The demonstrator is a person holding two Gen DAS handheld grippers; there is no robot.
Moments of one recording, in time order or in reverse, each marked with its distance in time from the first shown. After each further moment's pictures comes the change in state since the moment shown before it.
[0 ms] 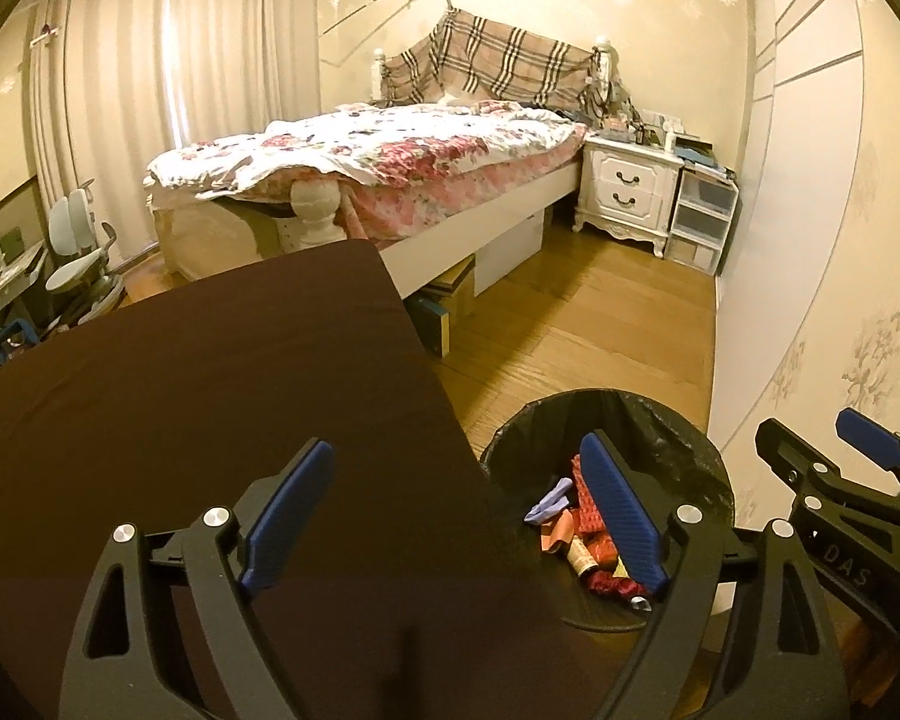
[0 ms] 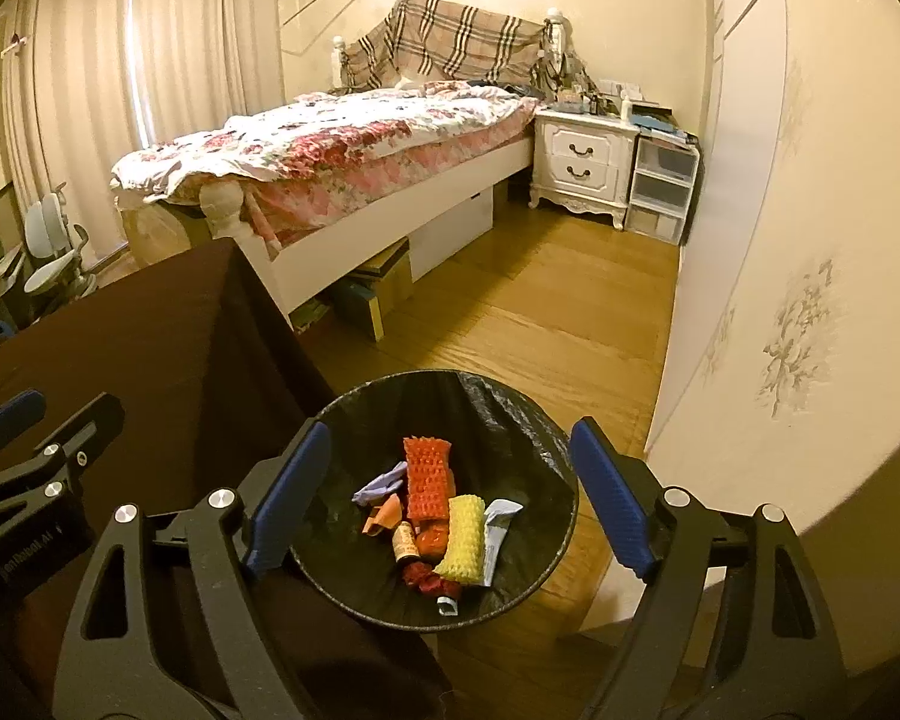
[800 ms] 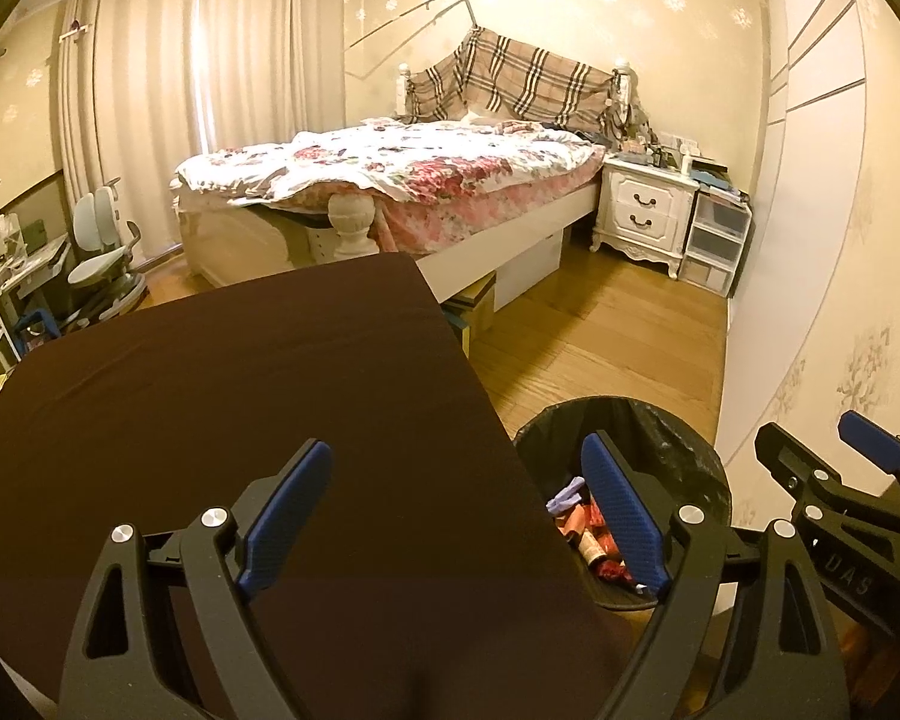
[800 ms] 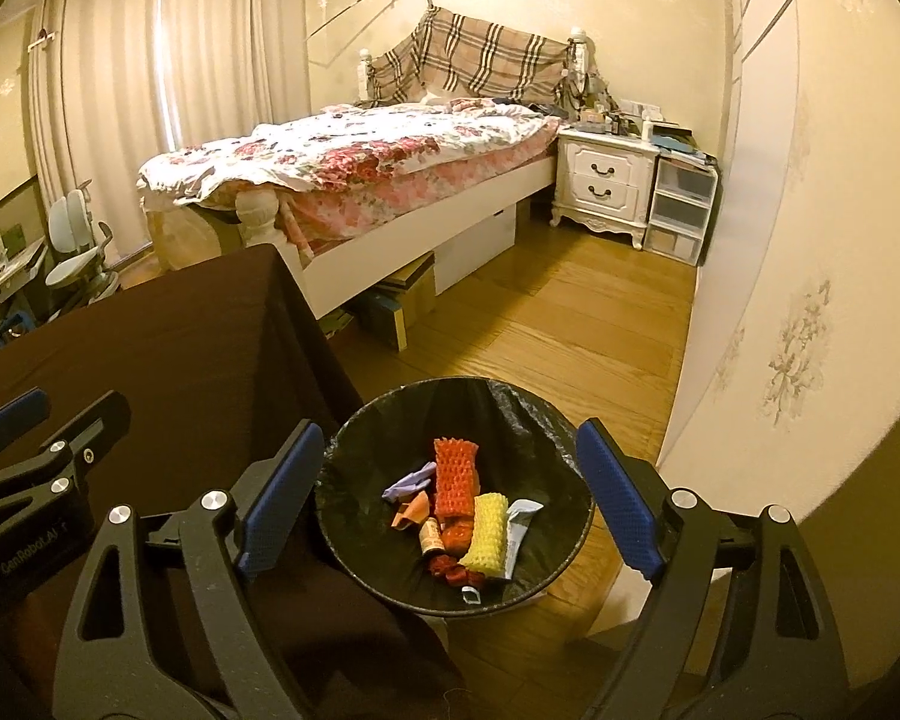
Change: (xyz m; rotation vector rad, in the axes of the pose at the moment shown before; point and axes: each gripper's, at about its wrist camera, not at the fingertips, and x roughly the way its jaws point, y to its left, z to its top) left arm -0.032 0.018 -0.008 -0.035 -0.039 0.035; right arm -0.025 0.015 -0.007 -0.037 -0.039 0.047
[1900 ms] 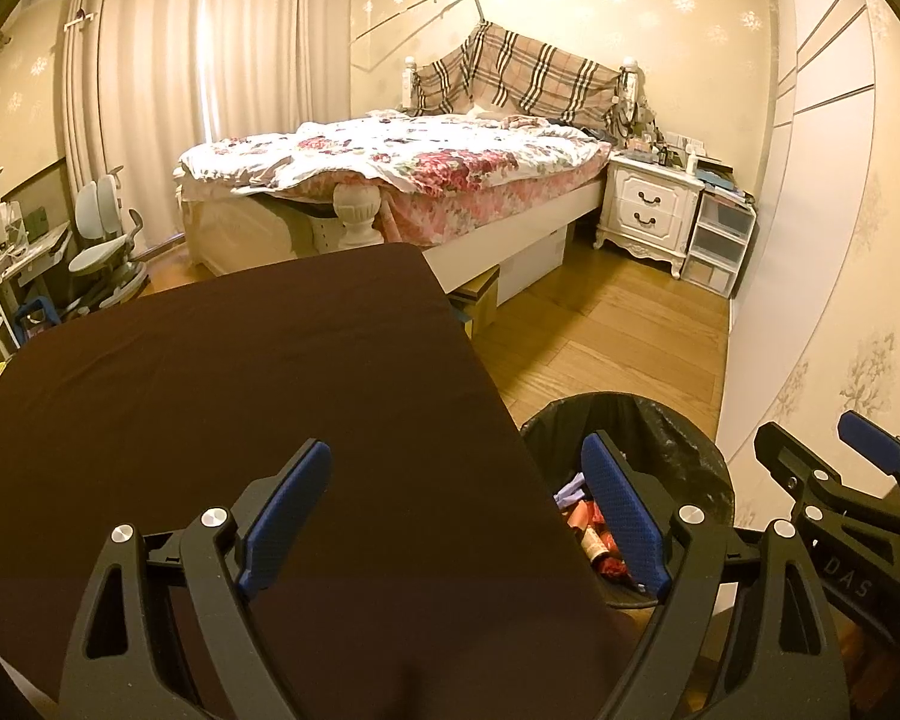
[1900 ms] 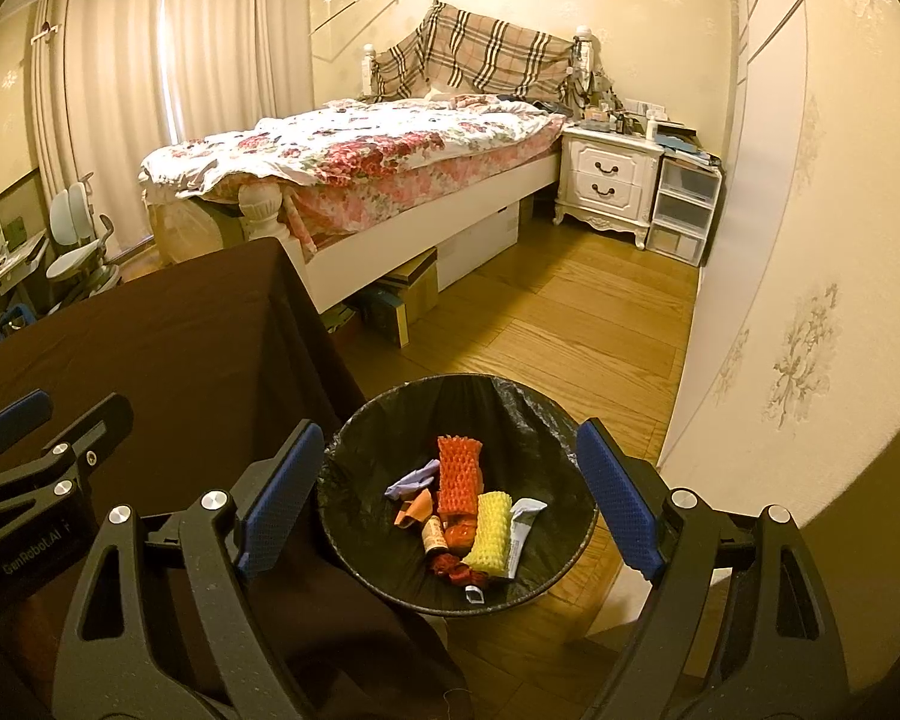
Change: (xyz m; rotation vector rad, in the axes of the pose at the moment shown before) left arm 0.000 0.003 0.001 -0.001 0.002 -0.002; right arm -0.001 0.002 0.000 0.001 0.001 0.000
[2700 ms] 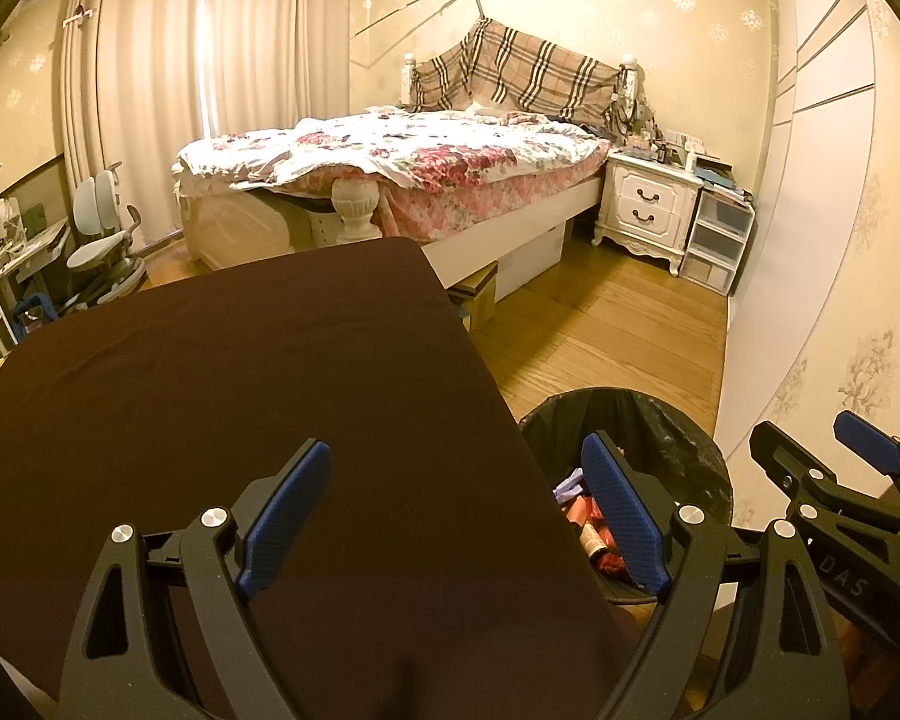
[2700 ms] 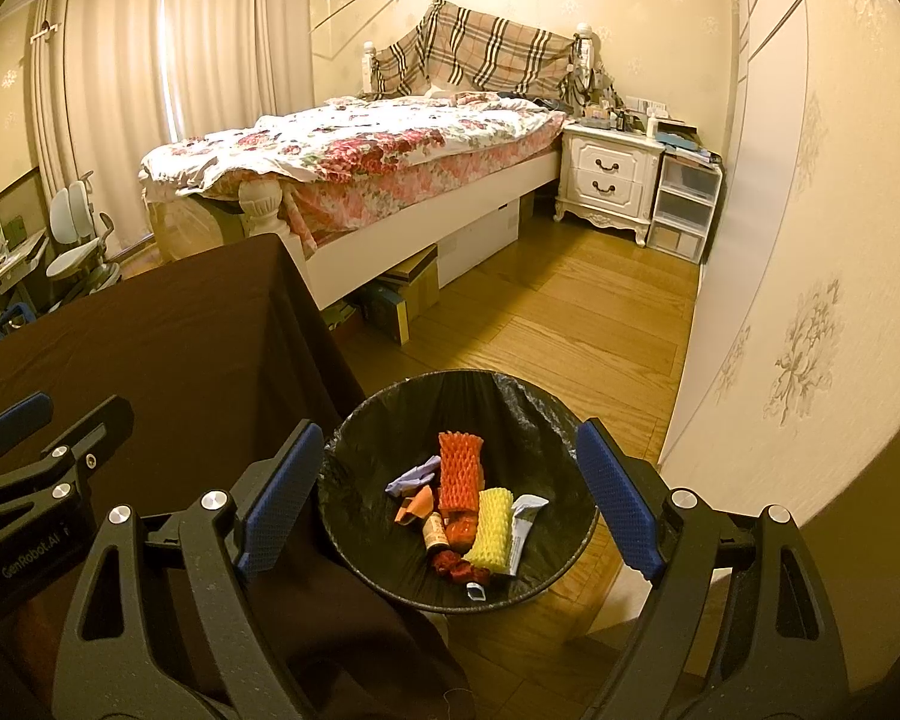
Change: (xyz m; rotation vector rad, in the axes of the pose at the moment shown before) left arm 0.000 0.002 0.001 -0.004 0.005 -0.002; right arm 0.000 0.001 0.001 -0.001 0.001 -0.001
